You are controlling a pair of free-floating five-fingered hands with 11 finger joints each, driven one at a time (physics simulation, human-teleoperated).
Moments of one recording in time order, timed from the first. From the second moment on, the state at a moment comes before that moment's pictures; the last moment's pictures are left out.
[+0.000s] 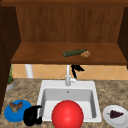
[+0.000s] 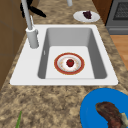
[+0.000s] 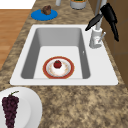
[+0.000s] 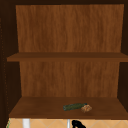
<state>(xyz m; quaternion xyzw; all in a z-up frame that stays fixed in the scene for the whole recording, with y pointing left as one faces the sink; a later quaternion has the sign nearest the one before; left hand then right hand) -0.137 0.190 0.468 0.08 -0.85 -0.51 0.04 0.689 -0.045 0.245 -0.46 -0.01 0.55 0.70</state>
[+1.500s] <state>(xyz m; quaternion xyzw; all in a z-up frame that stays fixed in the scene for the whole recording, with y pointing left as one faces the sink) -0.137 0.190 0.468 0.08 -0.85 -0.51 0.04 0.620 -0.153 0.314 -0.27 -0.18 0.56 0.76</state>
